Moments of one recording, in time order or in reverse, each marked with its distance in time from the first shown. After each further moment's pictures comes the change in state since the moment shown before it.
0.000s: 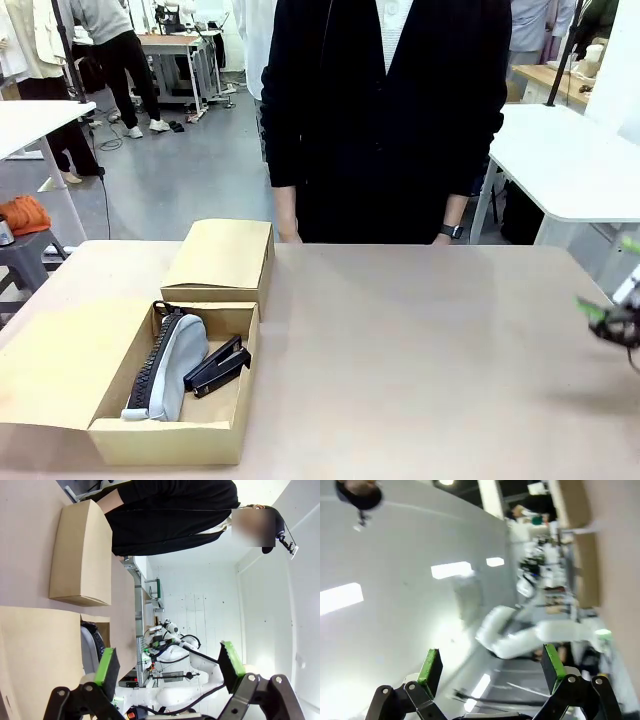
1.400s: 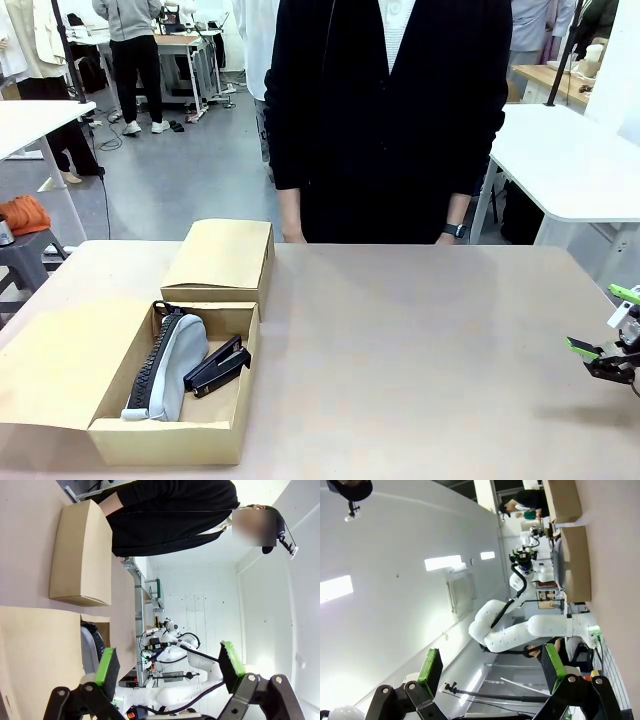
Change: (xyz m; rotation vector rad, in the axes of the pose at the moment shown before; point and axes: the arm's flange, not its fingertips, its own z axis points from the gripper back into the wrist) left arm 0.000 0.000 0.000 0.000 0.000 0.000; right arm -0.002 -0.008 0.001 -0.008 0.019 0.018
